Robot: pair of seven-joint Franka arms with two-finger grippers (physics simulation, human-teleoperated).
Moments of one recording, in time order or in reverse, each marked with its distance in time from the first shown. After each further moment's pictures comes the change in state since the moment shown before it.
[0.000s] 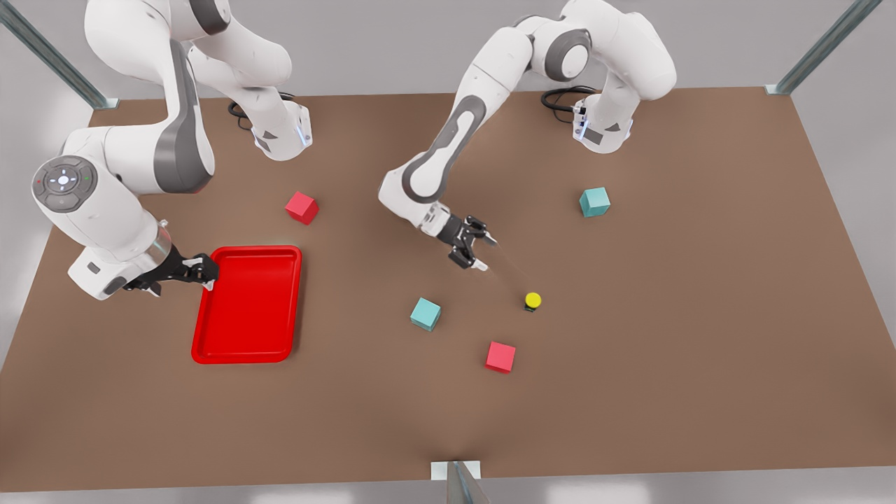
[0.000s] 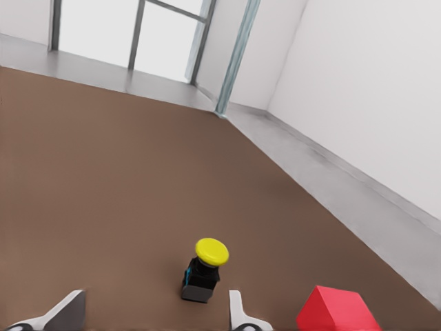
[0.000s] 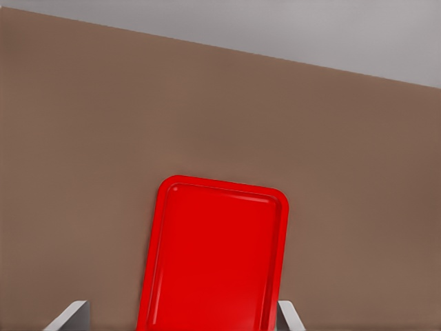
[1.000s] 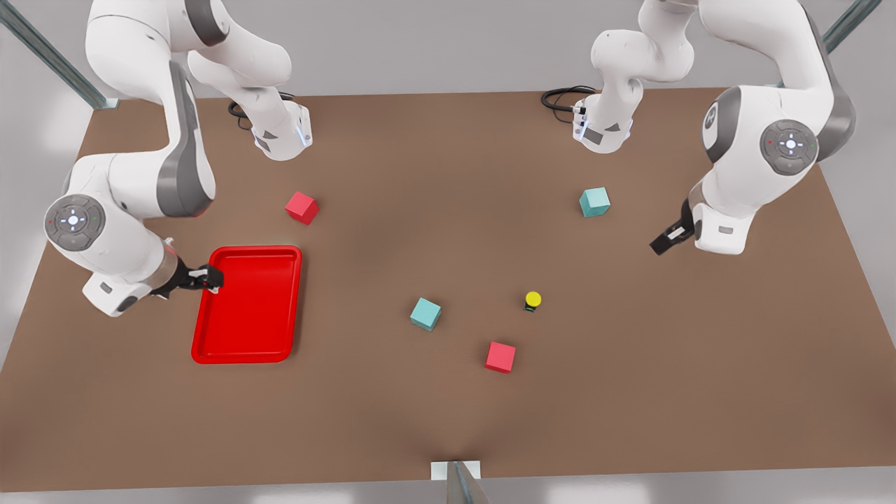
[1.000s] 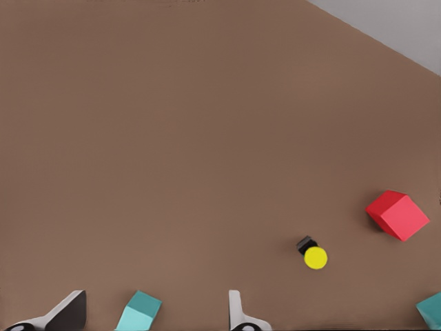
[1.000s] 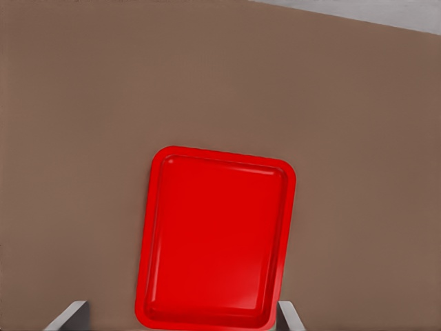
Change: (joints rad) left arm 1.123 -0.792 -0.360 -0.199 -0.590 0.031 1.901; right arm -0.024 0.055 0.008 0.001 0.007 -0.057 0.001
